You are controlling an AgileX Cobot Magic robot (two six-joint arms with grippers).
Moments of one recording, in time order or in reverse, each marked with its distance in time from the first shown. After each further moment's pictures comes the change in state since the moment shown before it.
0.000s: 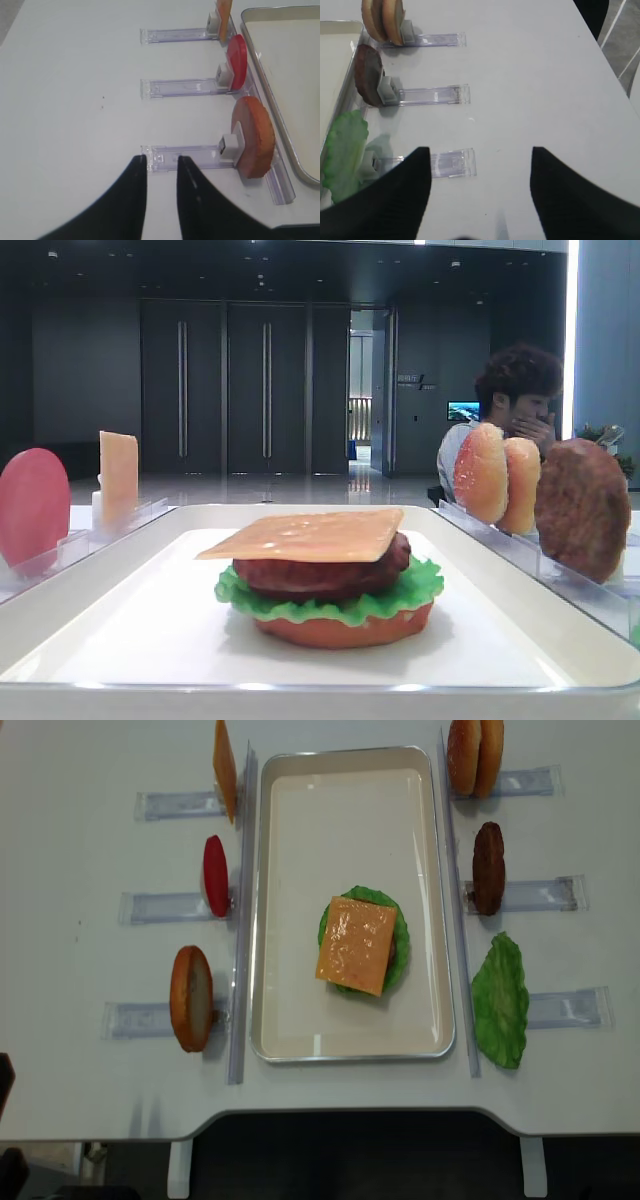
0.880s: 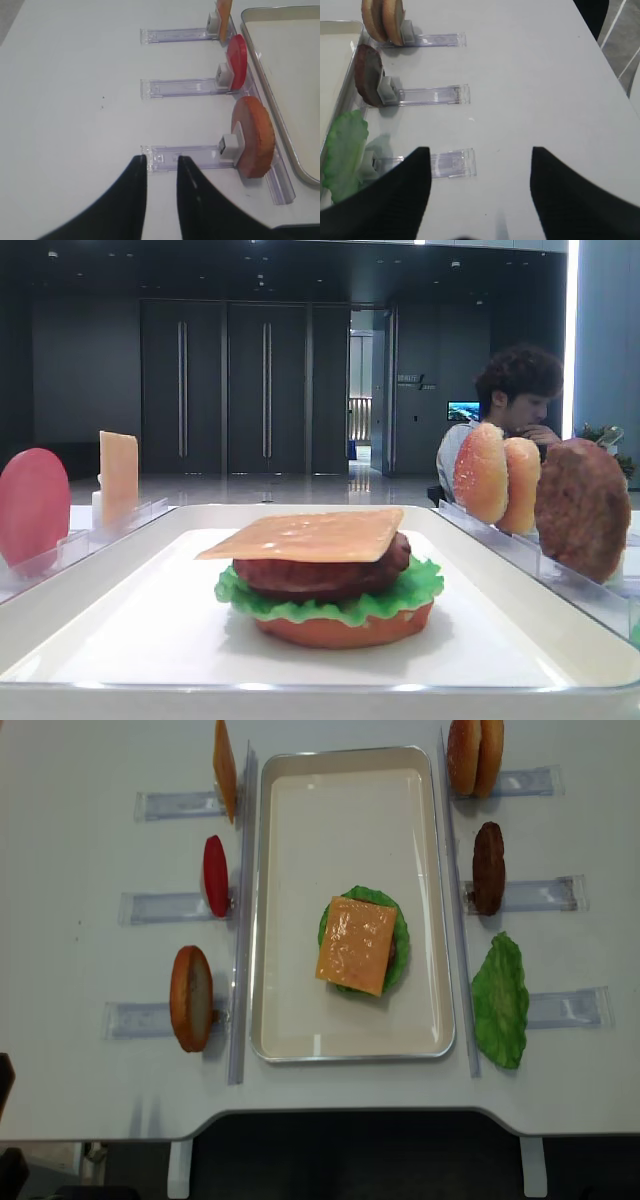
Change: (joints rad) left arm 0.000 0.000 0.000 0.000 0.000 0.000; right arm 0.000 0.000 0.000 0.000 0.000 0.000
